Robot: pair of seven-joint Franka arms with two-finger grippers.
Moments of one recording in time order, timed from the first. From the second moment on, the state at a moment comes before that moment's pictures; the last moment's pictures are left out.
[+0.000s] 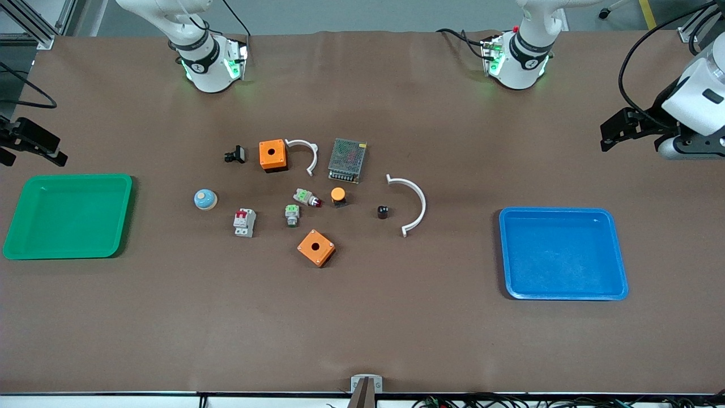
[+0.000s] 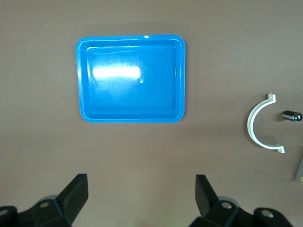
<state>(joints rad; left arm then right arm) 0.07 0.00 -0.19 -1.54 0.03 1.53 -0.08 -0.03 0.02 -0.04 -1.48 0.04 1.58 -0.02</state>
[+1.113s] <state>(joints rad) -0.04 0.35 -0.21 -1.47 0.03 1.77 -0.16 -0.03 0.07 -0.03 -1.47 0.04 1.58 -0.02</state>
